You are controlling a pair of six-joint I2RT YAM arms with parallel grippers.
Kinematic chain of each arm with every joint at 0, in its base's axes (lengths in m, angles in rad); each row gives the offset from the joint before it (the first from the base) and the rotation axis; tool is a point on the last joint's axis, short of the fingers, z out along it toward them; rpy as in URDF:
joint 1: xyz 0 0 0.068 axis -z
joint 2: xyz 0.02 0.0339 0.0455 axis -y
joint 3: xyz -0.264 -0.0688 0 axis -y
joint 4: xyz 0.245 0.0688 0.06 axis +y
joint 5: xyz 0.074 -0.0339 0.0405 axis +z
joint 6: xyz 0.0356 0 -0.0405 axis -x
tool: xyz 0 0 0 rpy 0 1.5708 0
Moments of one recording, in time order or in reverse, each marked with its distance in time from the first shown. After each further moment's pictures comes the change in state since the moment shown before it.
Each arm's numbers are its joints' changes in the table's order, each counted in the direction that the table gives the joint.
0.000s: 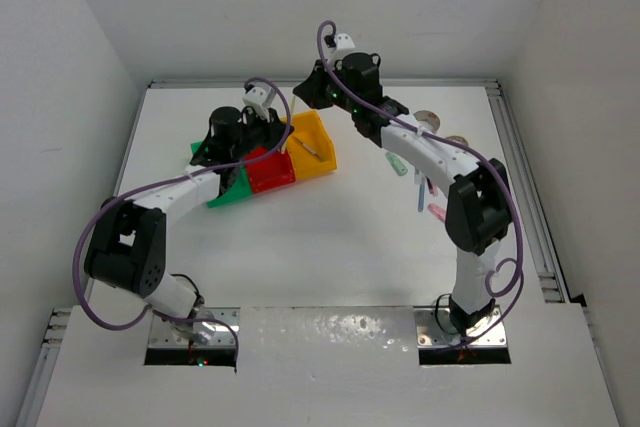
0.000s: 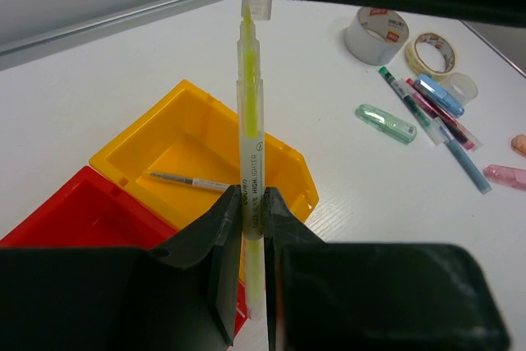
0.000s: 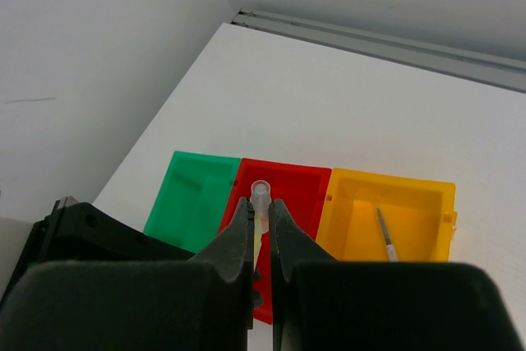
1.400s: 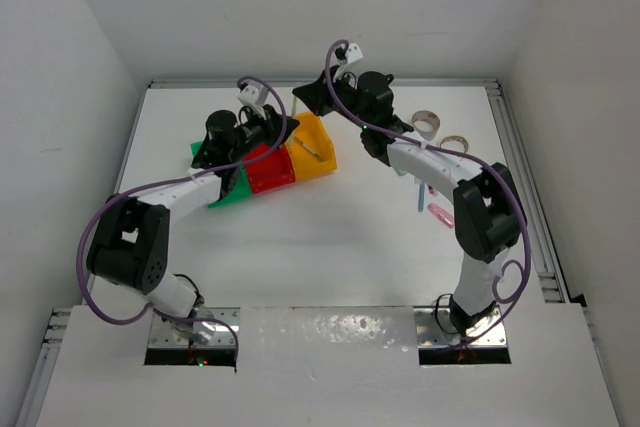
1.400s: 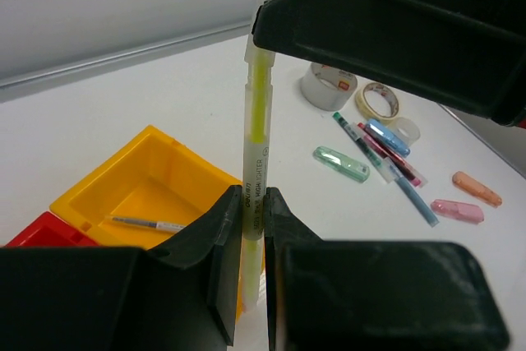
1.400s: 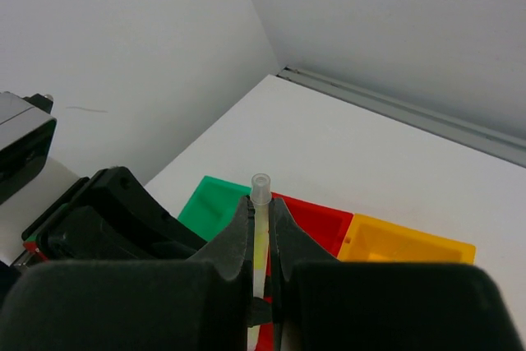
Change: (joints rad) left arm -0.018 -0.019 -0.040 -0.232 -0.053 0.148; right arm 0.007 0.077 -0.269 -0.404 0.103 0.018
